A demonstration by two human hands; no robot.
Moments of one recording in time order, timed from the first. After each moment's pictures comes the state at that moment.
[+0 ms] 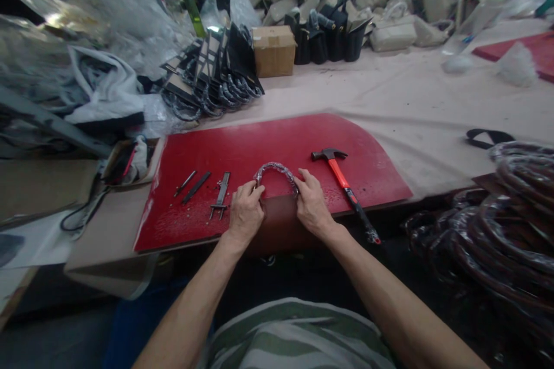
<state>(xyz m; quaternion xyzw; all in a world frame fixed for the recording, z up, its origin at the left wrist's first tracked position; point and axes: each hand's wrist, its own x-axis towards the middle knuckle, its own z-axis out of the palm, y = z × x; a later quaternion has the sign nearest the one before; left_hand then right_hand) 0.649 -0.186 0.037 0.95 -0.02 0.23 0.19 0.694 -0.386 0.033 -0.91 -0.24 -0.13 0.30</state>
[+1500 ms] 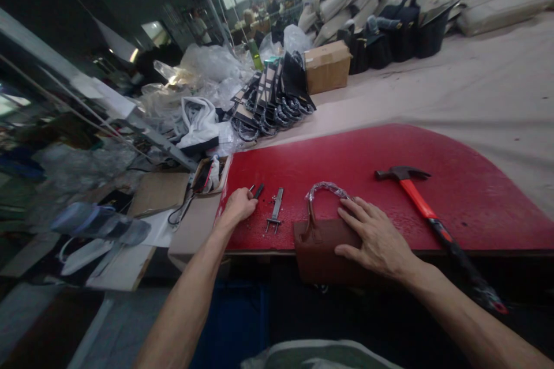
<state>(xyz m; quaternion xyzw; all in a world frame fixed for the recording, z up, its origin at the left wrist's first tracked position) 0.673 -0.023 0.097 0.95 0.25 -0.04 0.16 0.702 -0.400 0.038 -0.90 -0.40 -0.08 0.15</state>
